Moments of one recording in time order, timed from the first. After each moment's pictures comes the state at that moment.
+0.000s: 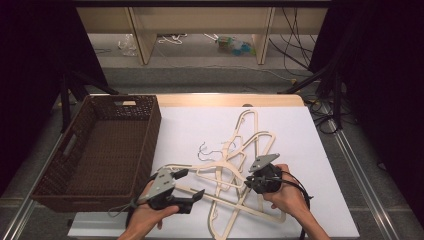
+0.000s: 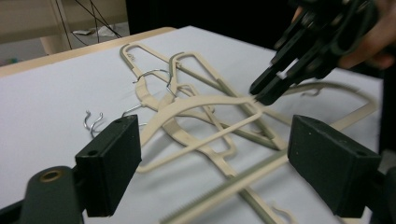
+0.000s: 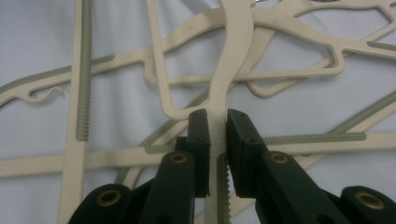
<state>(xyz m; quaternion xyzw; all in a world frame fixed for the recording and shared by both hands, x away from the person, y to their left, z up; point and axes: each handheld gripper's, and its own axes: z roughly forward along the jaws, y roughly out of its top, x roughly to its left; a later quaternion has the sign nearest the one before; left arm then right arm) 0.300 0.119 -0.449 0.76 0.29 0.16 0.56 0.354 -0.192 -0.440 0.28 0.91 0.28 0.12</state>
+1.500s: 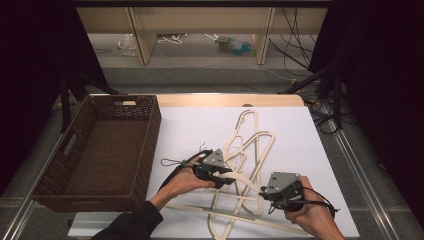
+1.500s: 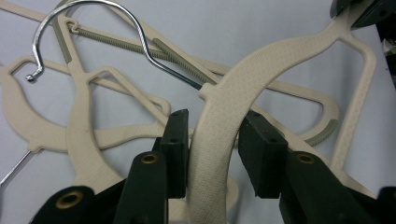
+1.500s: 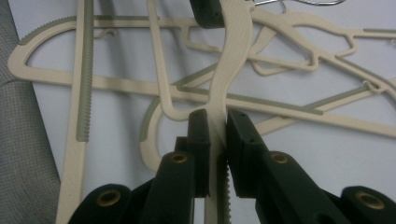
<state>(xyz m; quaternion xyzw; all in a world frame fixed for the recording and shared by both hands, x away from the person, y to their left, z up) 0.392 0.026 -0.460 0.89 0.14 0.02 0.44 0.300 -0.223 -0.409 0.17 0.93 0.26 0.17</state>
